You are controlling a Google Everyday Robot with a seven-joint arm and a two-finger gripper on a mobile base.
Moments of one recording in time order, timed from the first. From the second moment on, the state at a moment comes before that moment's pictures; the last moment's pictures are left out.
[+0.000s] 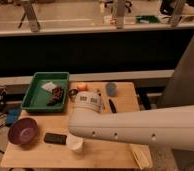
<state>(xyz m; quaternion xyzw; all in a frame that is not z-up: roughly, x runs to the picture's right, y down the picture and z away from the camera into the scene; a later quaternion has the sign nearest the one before) -0.050 0.137 0.650 -0.10 -0.11 -0.45 0.88</state>
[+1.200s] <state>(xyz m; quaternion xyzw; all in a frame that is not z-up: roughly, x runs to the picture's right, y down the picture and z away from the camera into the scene) -0.064 0.104 0.737 -0.15 -0.19 -0.55 0.80</state>
